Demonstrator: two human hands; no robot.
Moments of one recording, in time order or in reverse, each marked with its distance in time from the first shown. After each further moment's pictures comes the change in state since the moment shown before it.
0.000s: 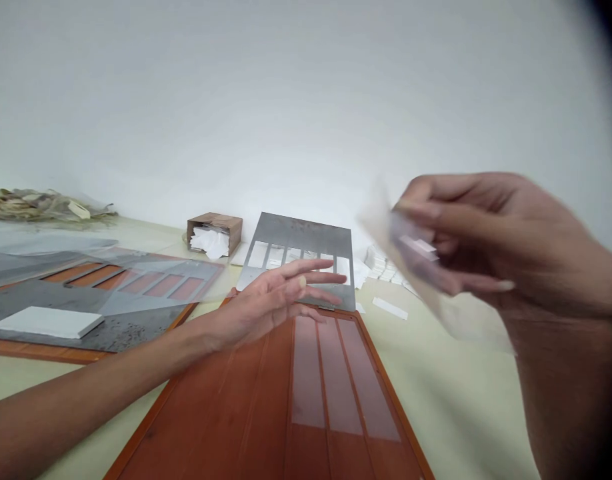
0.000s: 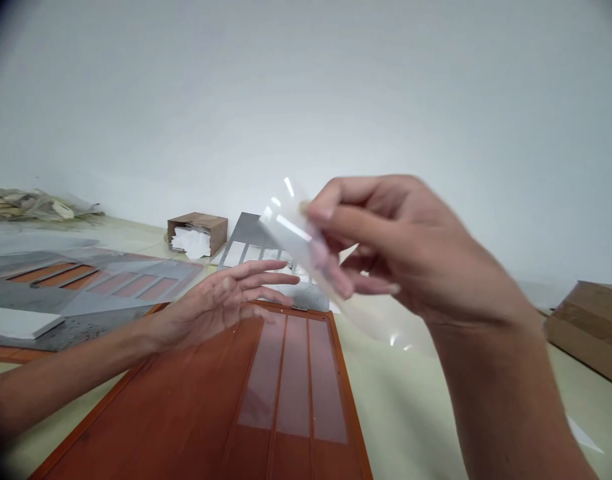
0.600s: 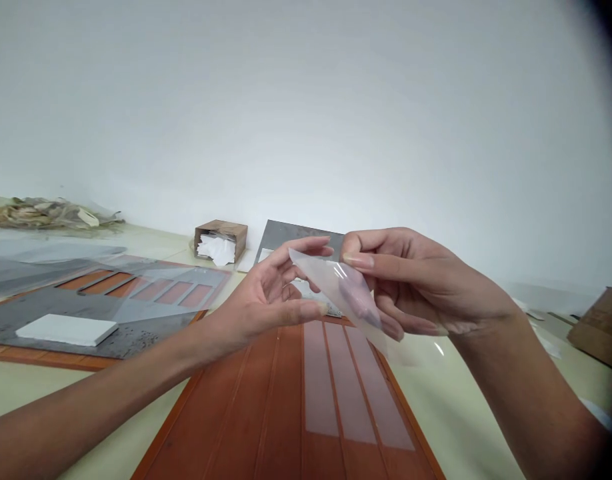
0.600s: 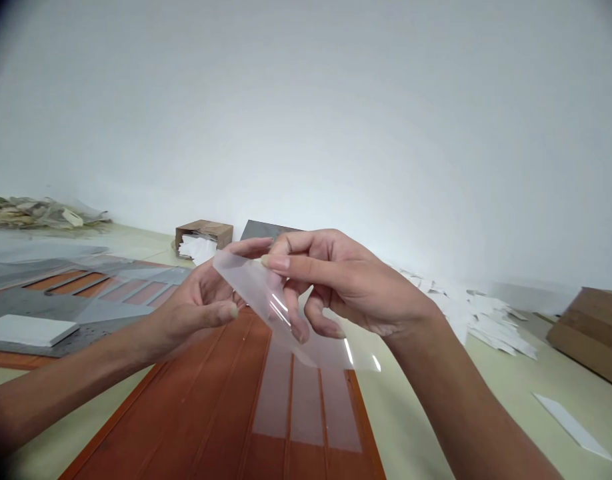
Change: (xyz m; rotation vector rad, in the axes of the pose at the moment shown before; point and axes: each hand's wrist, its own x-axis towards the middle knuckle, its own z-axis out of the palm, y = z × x) left_hand -0.010 0.024 0.001 0.061 0.135 0.181; right_hand 0.028 0.026 0.031 0.372 -0.343 0.066
